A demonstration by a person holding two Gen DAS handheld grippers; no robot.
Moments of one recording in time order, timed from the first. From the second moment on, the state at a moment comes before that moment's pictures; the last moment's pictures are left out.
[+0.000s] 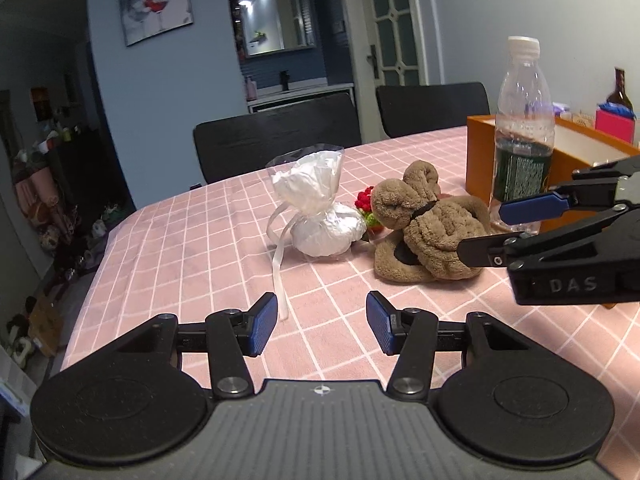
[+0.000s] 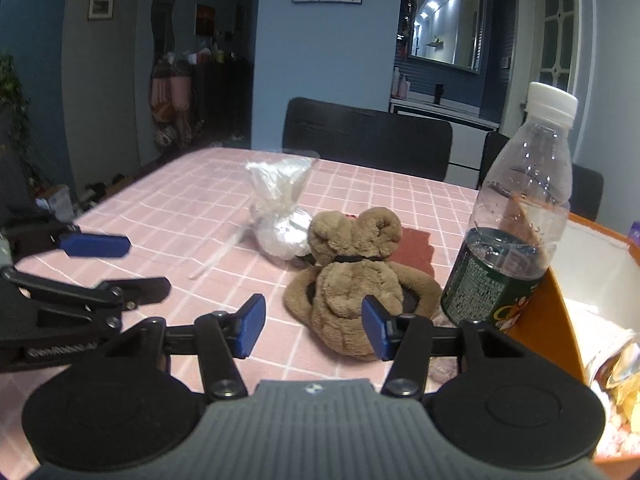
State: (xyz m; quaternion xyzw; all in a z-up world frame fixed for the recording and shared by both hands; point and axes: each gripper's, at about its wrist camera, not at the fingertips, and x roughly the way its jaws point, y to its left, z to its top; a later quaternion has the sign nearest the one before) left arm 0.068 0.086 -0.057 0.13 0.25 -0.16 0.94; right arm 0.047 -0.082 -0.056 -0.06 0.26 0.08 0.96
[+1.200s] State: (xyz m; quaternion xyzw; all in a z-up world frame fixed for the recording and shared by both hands) left arm 0.160 0.062 -0.049 0.10 0.25 -0.16 0.95; right arm 0.150 -0.082 -0.074 -0.09 0.30 0.05 0.95
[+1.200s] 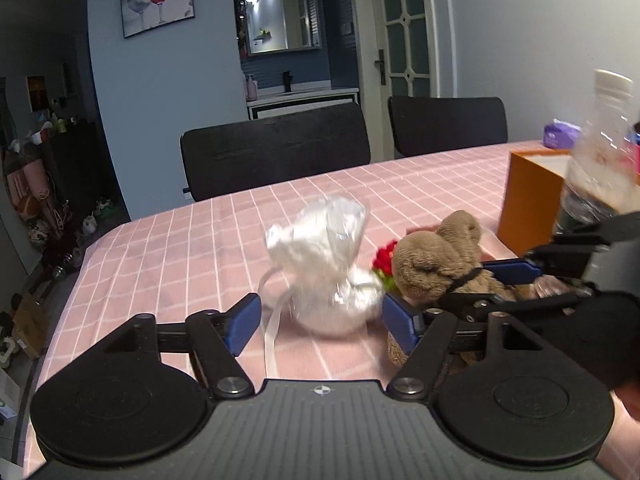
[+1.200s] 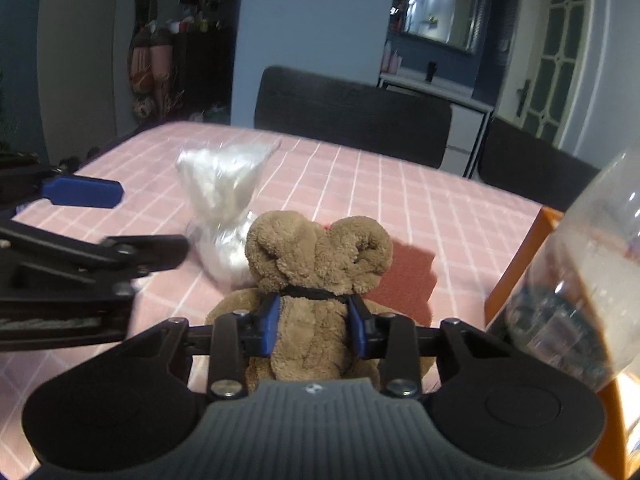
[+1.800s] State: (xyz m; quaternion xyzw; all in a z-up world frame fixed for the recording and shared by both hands) left arm 0.217 0.064 -0.069 -0.02 0.26 -0.15 0.95; right arm 0.171 -0.088 -0.078 -0.06 0.30 0.04 0.95
